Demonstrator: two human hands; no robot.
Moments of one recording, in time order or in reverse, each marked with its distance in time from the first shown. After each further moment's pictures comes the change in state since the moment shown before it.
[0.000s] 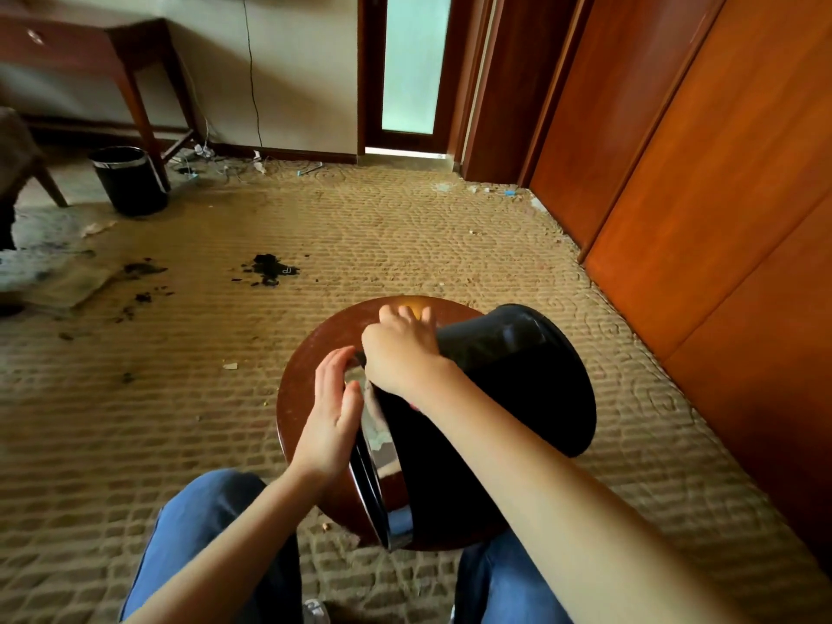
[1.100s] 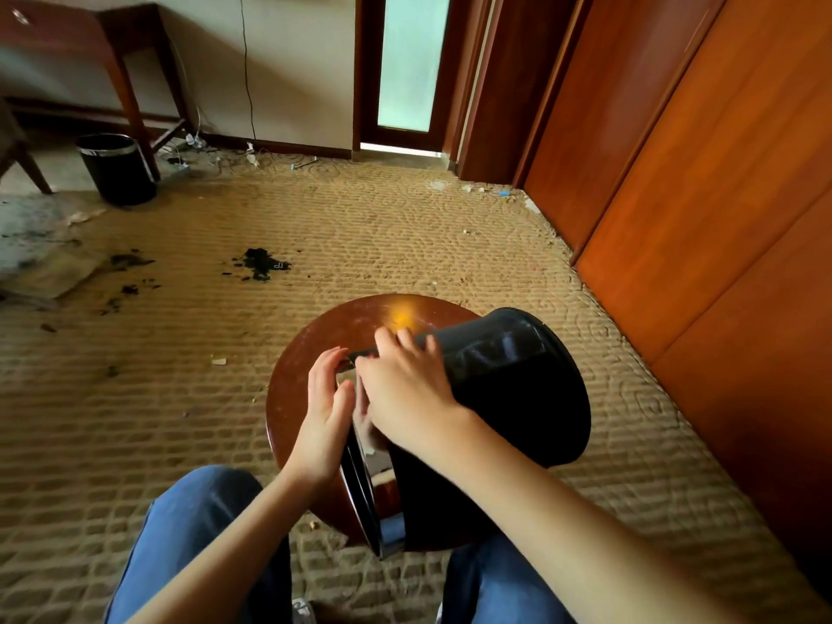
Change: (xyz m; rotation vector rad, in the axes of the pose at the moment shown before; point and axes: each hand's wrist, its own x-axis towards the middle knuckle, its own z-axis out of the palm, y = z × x) left_hand -0.003 0.003 0.004 -0.147 0.016 -0.135; right_hand -0.048 0.000 0.010 0.046 0.130 -0.093
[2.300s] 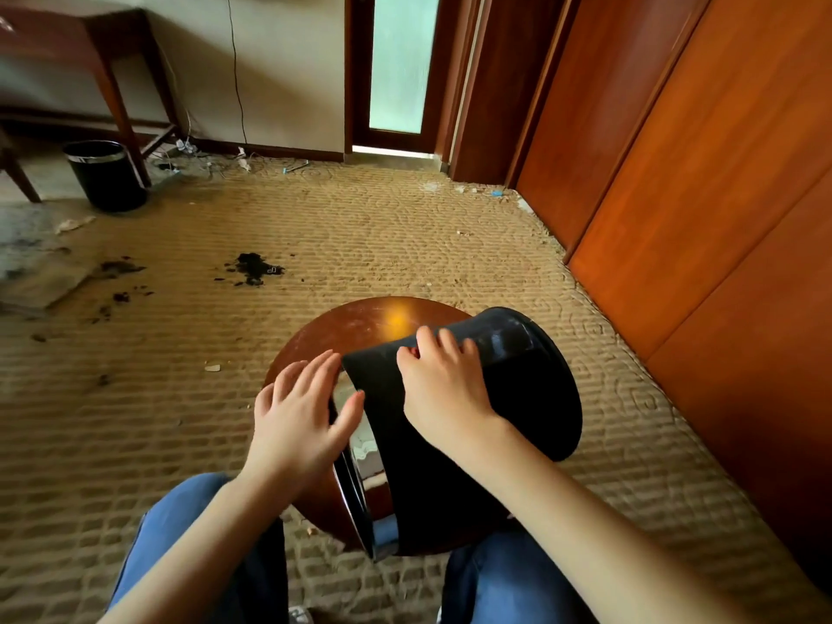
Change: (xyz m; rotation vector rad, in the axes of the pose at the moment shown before) left_hand -0.001 0.021 -0.022 0.860 -0.019 0.066; right_hand -0.015 0.033 0.004 -0.091 0.093 0.146
